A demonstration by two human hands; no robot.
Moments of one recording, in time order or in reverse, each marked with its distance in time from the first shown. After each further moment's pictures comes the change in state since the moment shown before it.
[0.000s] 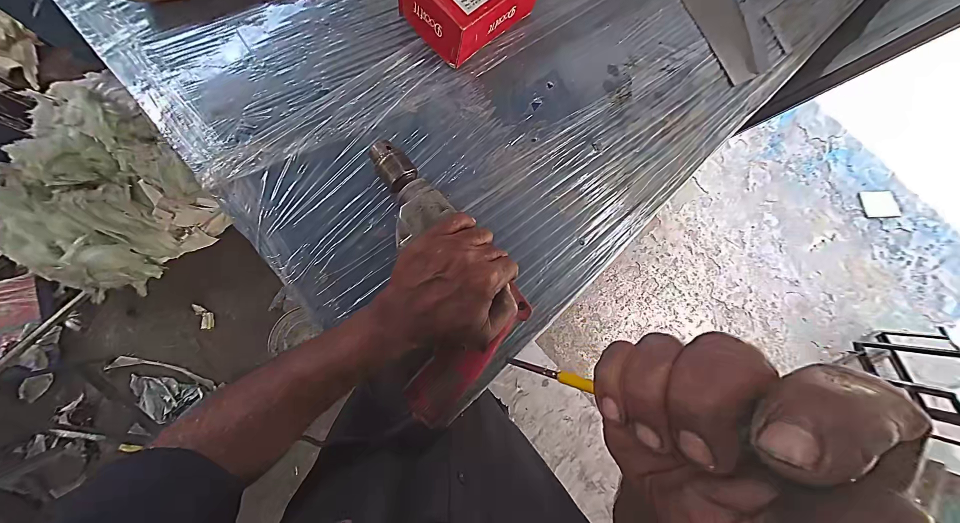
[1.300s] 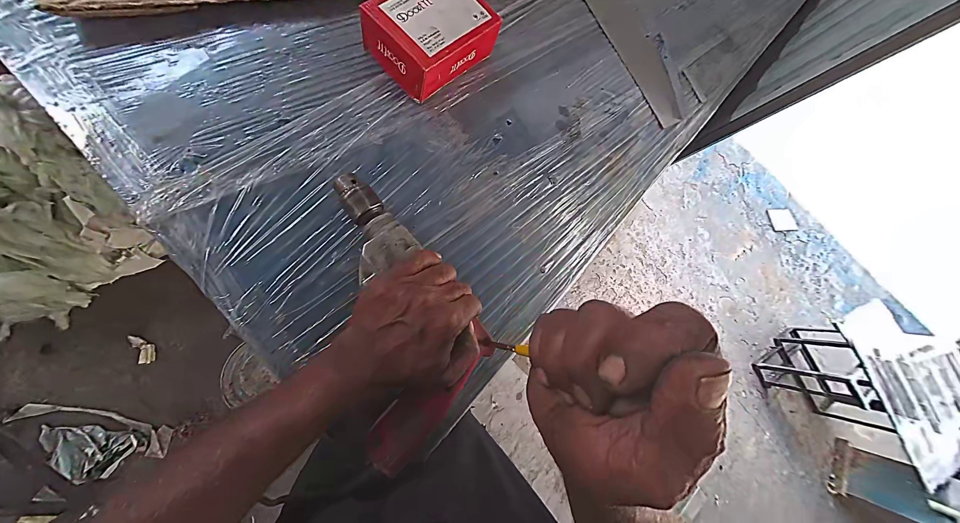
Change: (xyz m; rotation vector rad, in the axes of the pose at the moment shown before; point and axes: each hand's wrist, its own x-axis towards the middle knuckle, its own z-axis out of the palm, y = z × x) left_hand -0.005 -0.003 0.009 -0.002 0.022 -0.022; right_hand 0.037 0.035 0.011 -0.122 0.109 0.004
